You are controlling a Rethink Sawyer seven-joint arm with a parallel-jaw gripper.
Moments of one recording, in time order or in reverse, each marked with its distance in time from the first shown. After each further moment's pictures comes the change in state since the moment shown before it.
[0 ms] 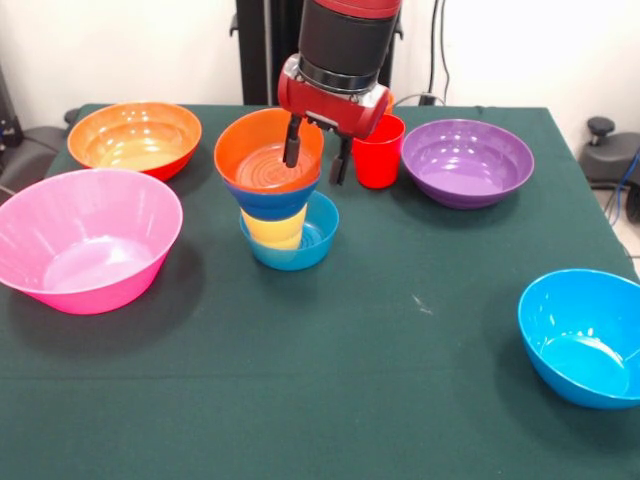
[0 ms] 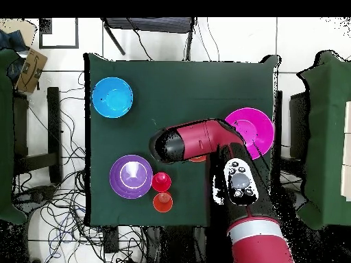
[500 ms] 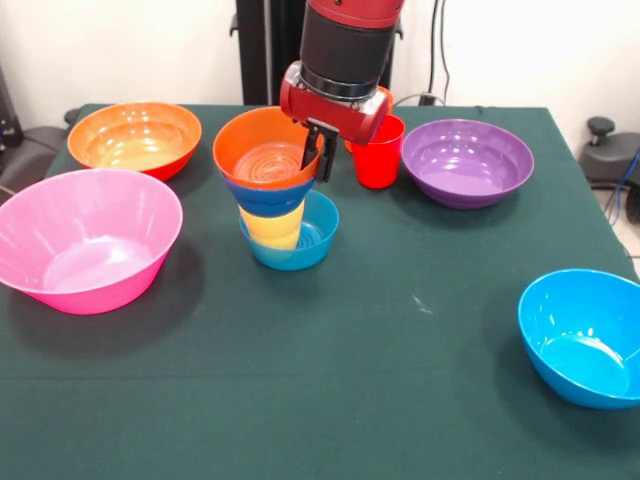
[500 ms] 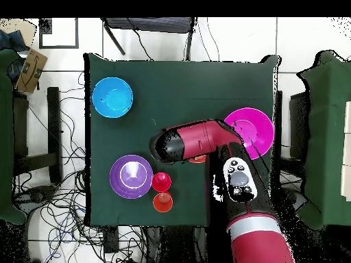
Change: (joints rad) arm 0.000 0.022 0.001 -0.003 -0.001 0.000 0.000
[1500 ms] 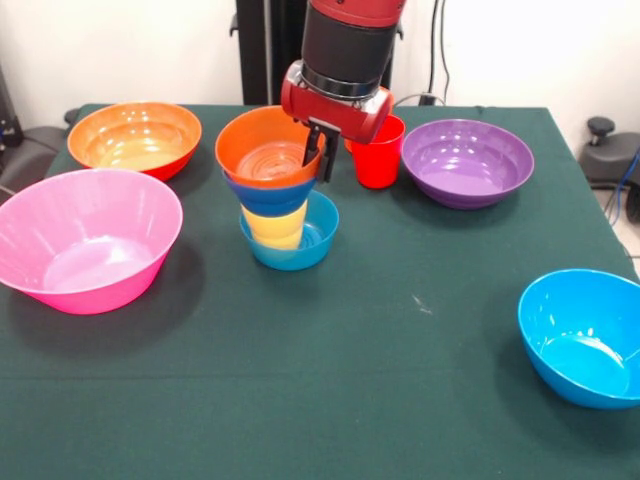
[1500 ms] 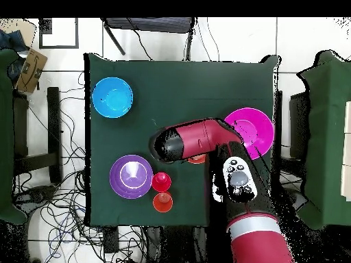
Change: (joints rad) arm 0.000 -0.009 0.007 -0.004 -0.003 0.010 0.000
